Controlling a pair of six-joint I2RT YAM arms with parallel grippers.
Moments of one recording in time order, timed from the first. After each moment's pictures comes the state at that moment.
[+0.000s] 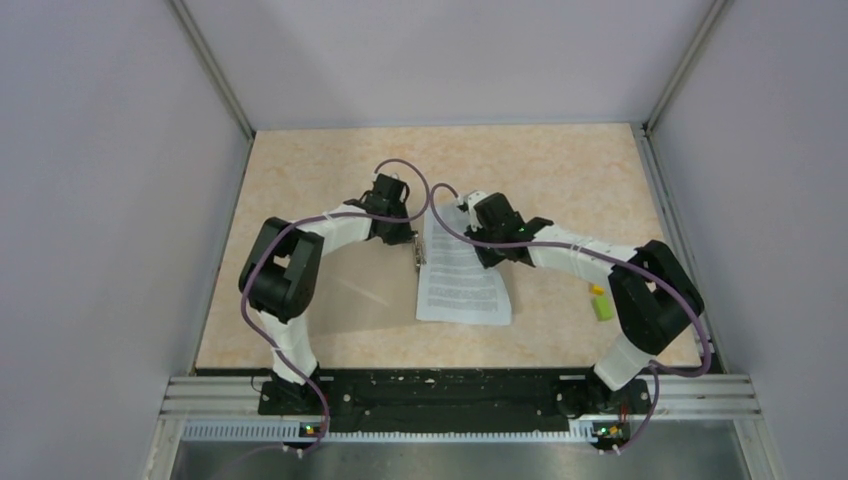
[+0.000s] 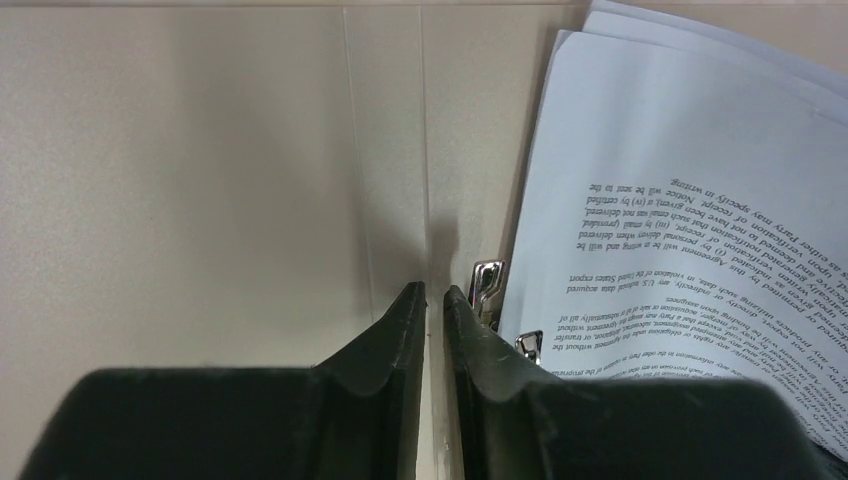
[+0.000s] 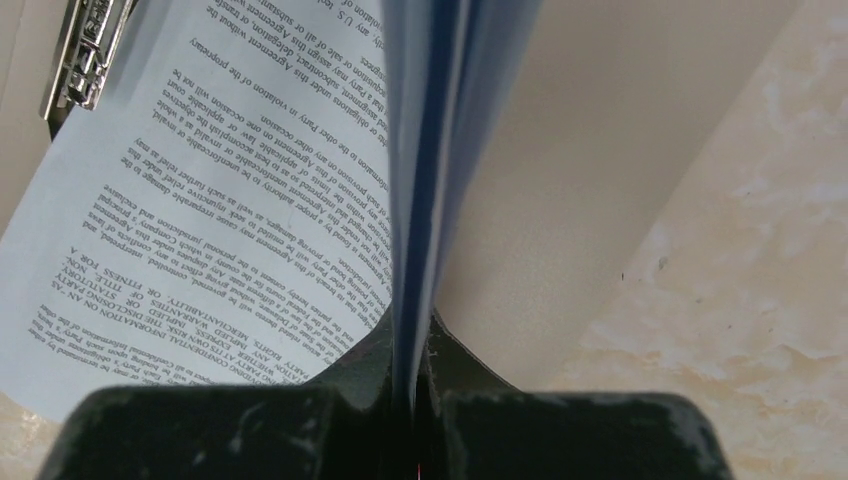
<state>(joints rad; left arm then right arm) -0.44 1.87 1.15 -0.23 0.03 -0.63 0.66 1.63 1.00 -0.31 0.05 0.06</state>
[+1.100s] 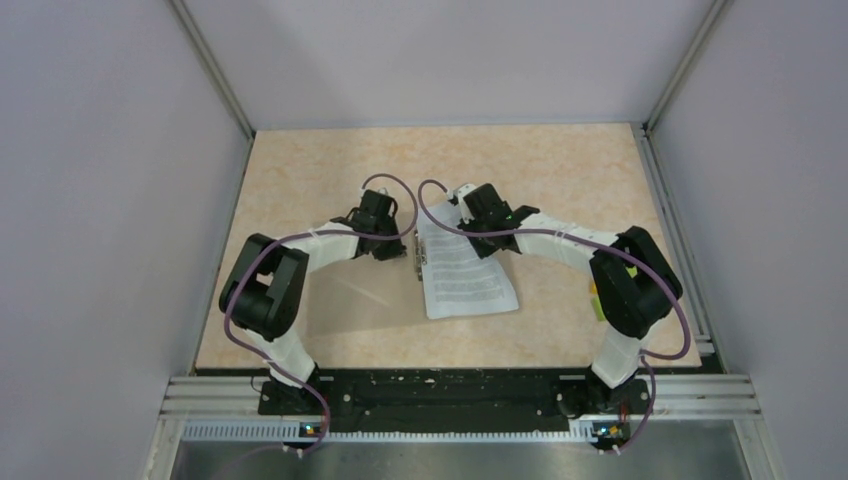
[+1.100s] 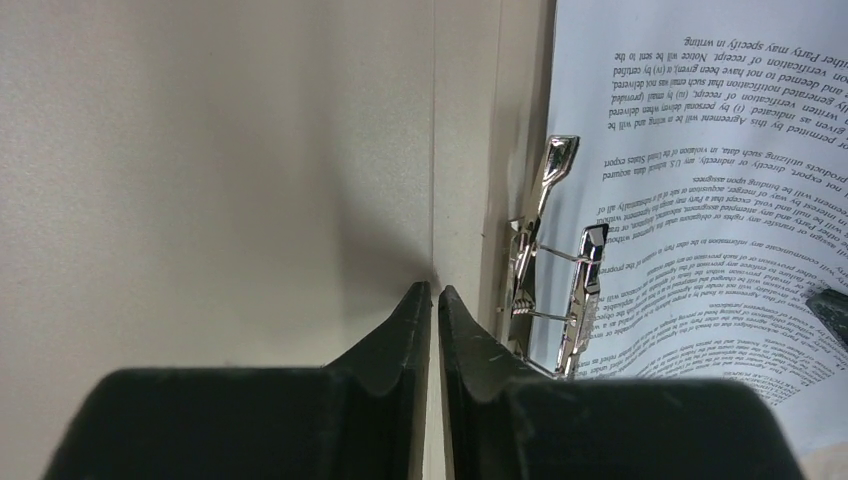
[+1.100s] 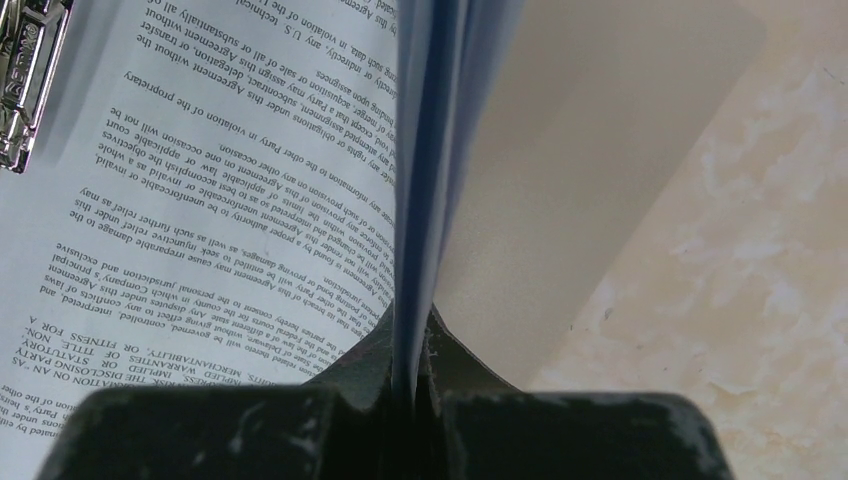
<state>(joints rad) -0.43 1.73 0.96 -0.18 0.06 -0.66 0.66 1.76 1.15 -0.36 0.11 -0.02</state>
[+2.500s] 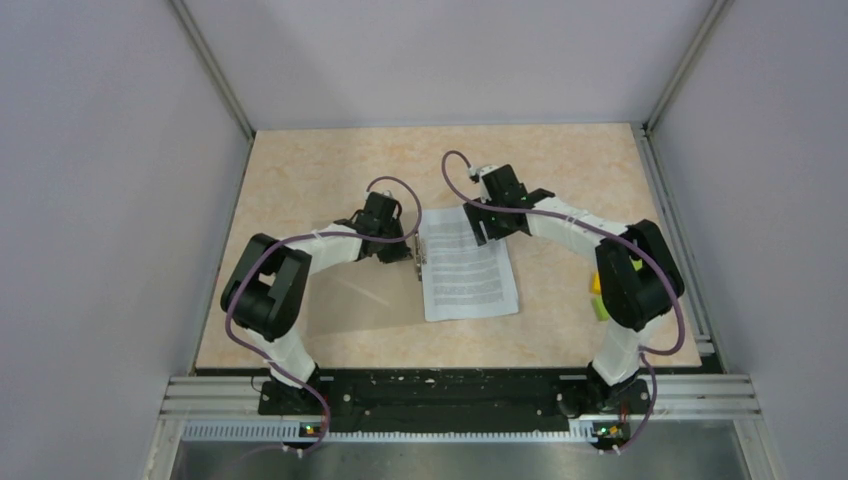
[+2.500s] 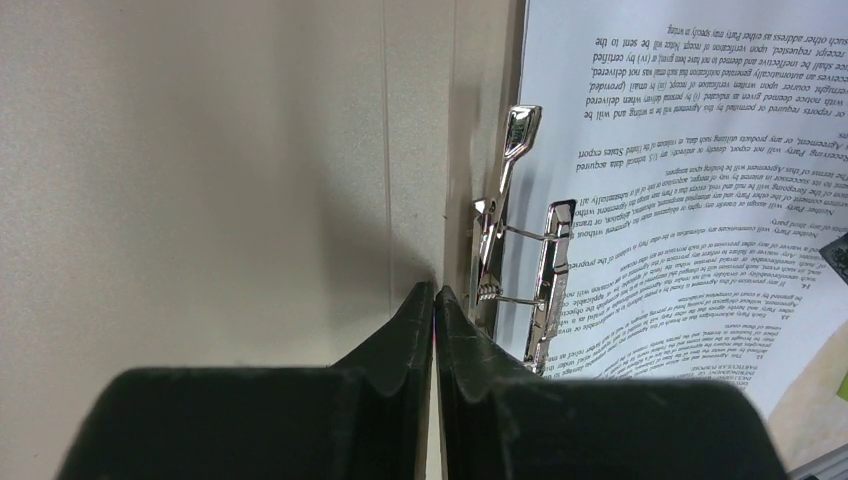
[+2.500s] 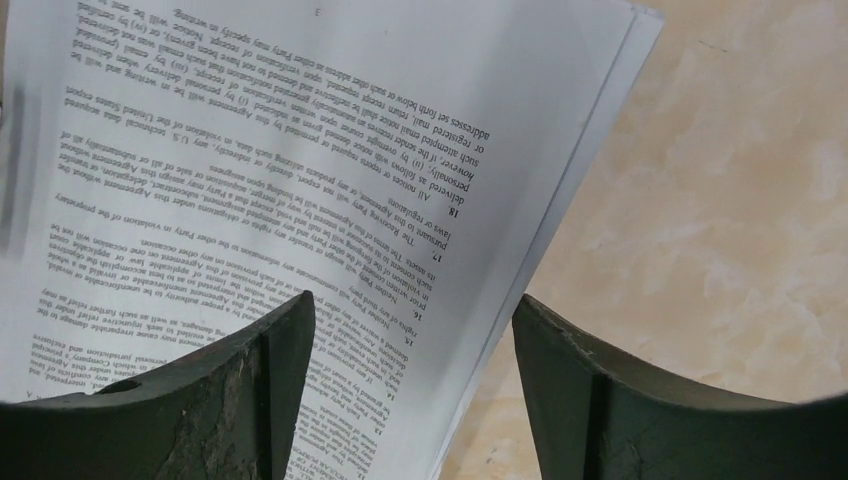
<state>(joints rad) -0.46 1.73 0.95 -0.16 0.09 -0.71 0.55 1.78 1.23 -0.41 0.08 0.07</state>
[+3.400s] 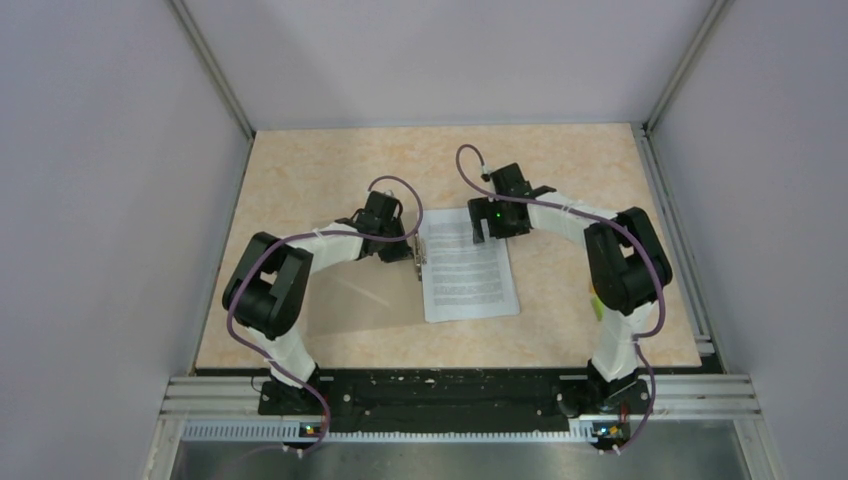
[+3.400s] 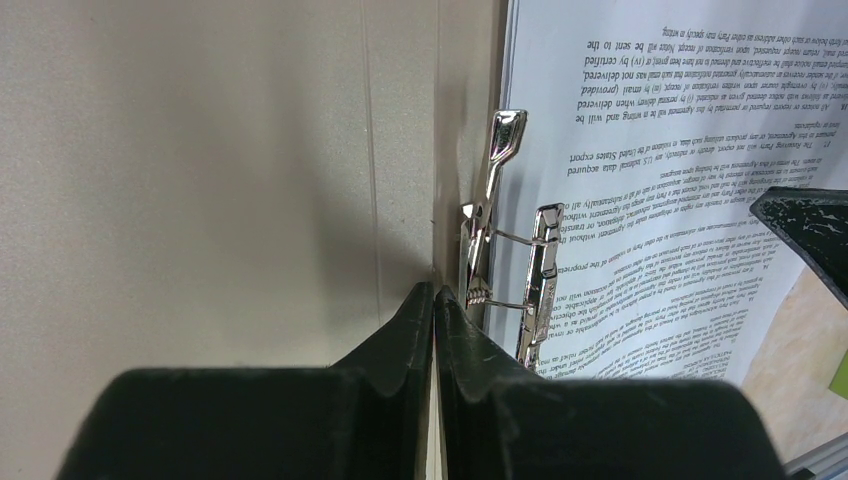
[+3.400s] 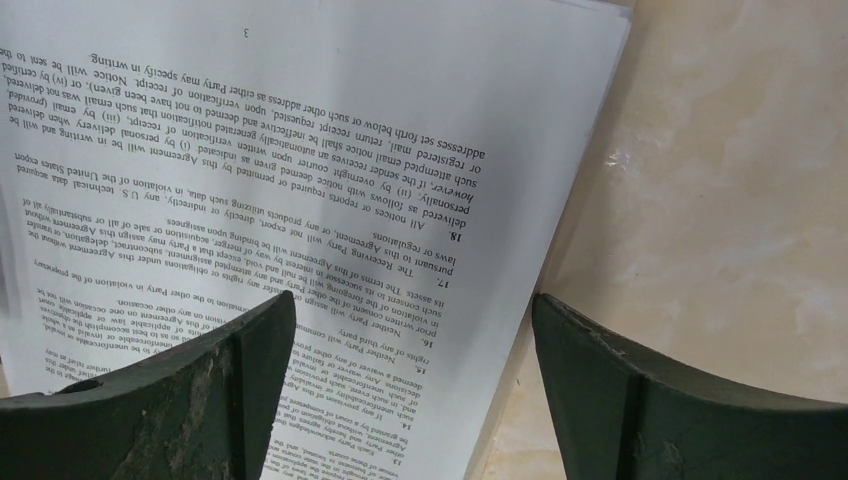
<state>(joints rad) -0.46 1.75 0.96 -0.16 0.11 -0.71 0.45 1.89 1.25 -0.38 -0.05 0.20</state>
